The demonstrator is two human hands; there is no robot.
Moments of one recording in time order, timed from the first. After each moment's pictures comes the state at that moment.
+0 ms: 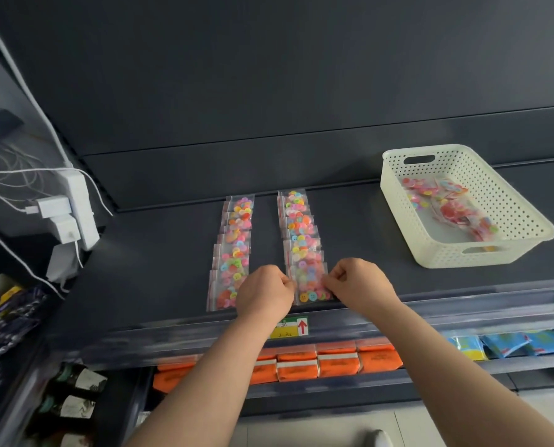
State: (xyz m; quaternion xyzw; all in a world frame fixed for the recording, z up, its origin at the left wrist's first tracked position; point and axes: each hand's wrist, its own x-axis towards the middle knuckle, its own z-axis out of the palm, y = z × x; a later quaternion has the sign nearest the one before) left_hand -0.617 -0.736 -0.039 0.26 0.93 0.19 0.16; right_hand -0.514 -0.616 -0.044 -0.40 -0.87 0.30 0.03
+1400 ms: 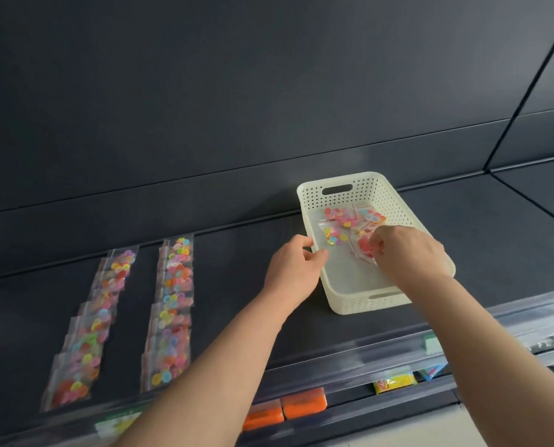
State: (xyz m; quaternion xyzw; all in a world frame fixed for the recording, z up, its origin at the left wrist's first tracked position) left_hand -0.510 -0.495 0.002 0.35 0.81 0.39 0.26; right_hand -0.381 -0.368 0.002 -0.51 -0.86 0.06 0.04
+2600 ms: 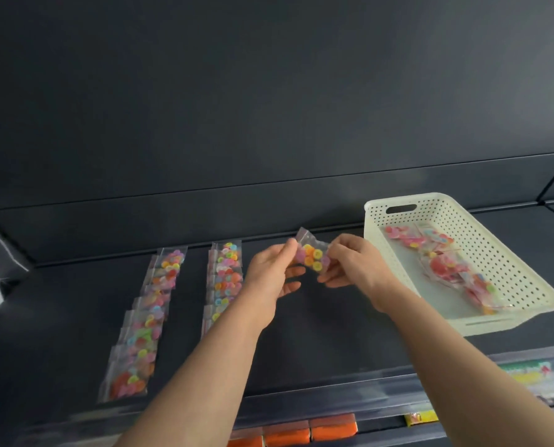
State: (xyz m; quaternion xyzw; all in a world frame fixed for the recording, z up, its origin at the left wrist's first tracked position) left_hand -0.594 -0.566 0.009 0.15 0.66 0.64 0.37; right_hand -0.492 -0.454 0.020 -0.36 -0.68 0.61 0.17
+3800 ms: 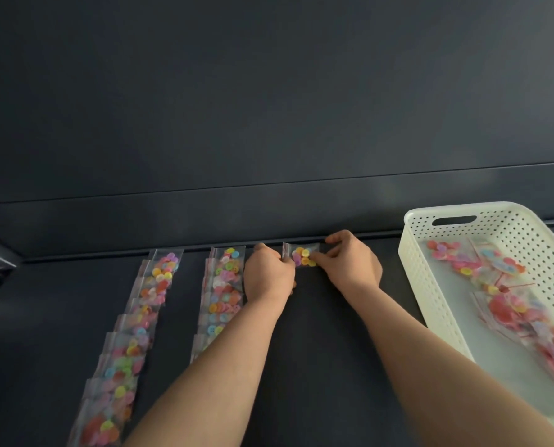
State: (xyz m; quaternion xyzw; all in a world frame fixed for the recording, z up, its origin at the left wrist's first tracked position) left_hand -0.668 -0.489 -0.049 0.09 0.91 0.38 0.15; right_hand -0.591 -0.386 -0.053 -0.47 -0.81 0.33 0.12
